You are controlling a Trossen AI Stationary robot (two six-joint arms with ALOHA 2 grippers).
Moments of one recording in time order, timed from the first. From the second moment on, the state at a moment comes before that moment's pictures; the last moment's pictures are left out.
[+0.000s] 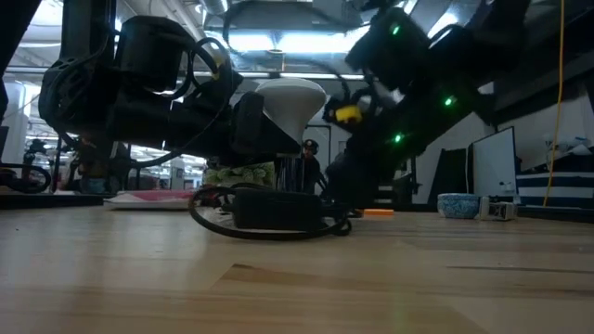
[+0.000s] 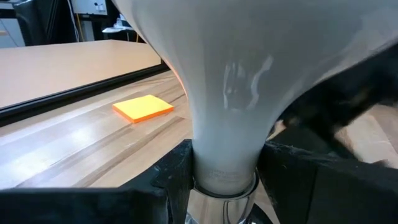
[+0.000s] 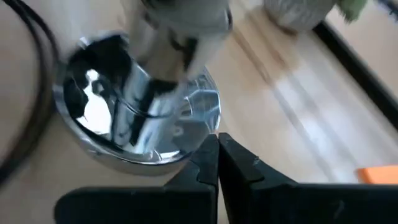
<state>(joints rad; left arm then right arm) -0.18 2.02 0.51 1.37 -0.61 -0.16 0.18 1.93 0.88 0.26 0.72 0.12</state>
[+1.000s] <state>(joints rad) -0.18 2.02 0.51 1.37 -0.62 -0.16 0.29 1.88 0.89 0.26 0.18 0.15</state>
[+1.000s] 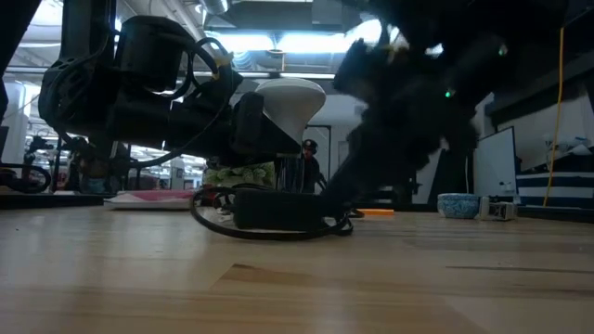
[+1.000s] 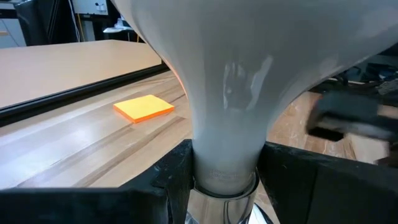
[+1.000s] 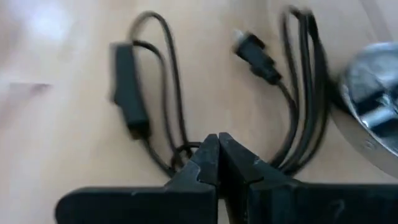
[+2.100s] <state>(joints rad) -0.18 2.02 0.51 1.37 -0.62 -0.16 0.03 1.90 0.88 0.13 0.67 0.14</state>
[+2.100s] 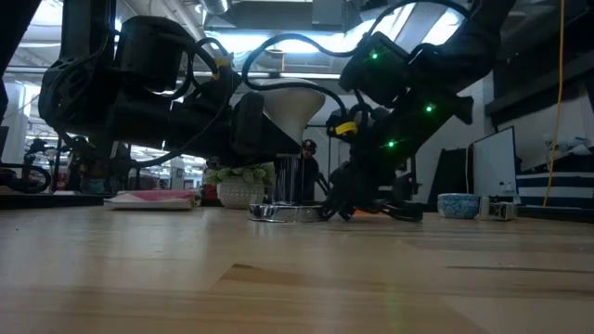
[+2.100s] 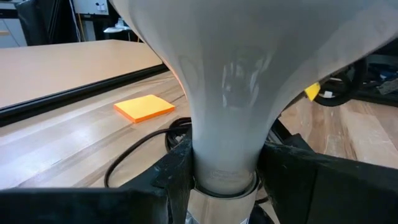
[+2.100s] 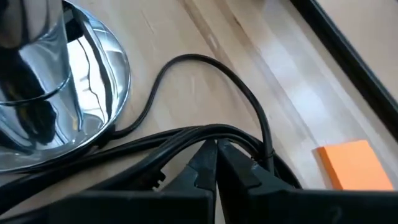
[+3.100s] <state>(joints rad) -0.18 2.02 0.51 1.37 -0.62 -0.16 0.17 1.67 0.89 0.17 0.62 0.05</state>
